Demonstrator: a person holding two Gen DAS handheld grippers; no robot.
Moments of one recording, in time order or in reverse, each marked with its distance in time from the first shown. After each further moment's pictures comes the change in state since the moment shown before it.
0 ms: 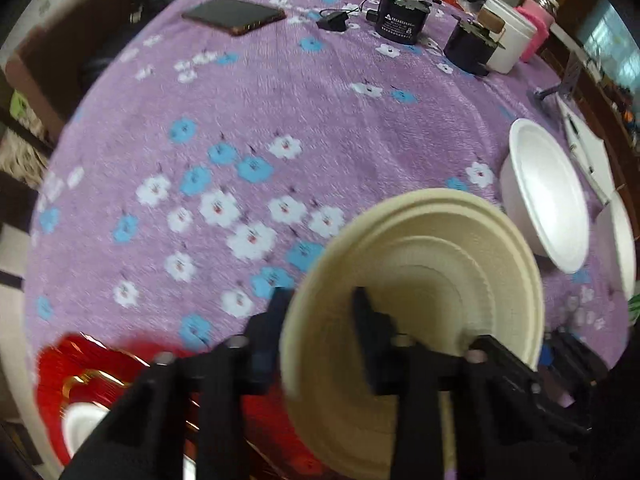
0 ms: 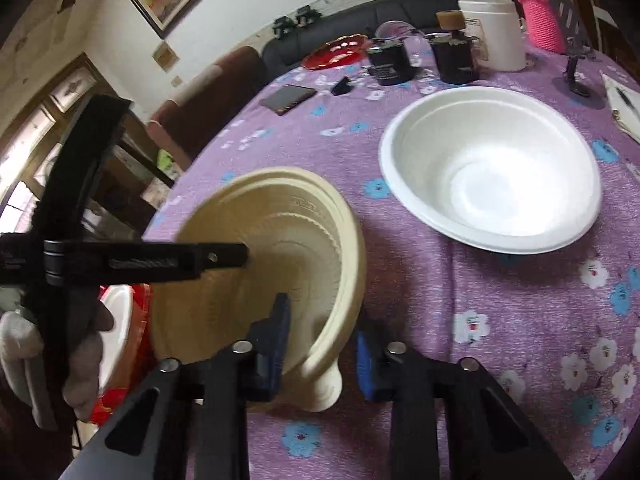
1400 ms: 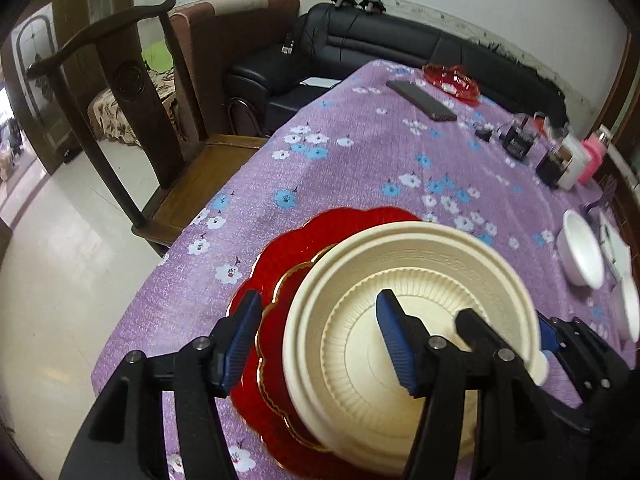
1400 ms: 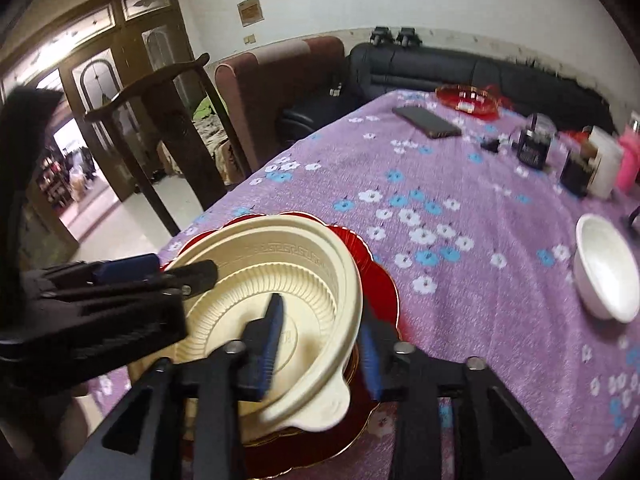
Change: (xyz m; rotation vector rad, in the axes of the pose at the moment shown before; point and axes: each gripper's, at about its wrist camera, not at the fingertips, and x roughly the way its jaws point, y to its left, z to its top) left arm -0.124 0.132 -0.145 -0.344 -0.344 0.175; right arm 0.023 0.209 -0.038 -0.408 -0.023 -0.090
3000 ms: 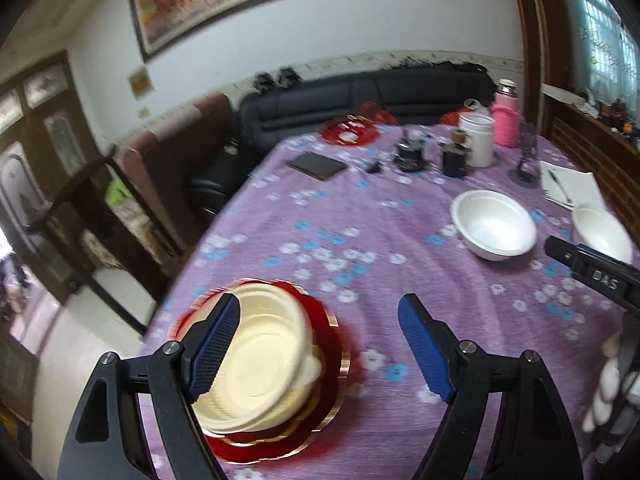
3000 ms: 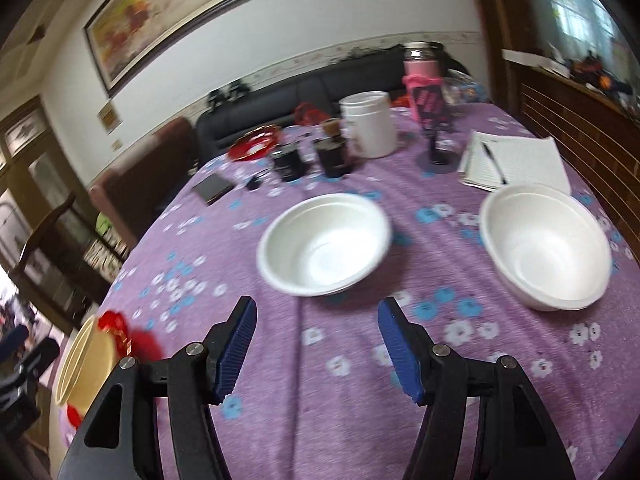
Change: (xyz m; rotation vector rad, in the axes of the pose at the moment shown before) left arm -0.076 -0.171 -0.034 0.365 -0.249 0.022; right arm -0.131 -0.250 -0.062 0.514 -0.155 -0.263
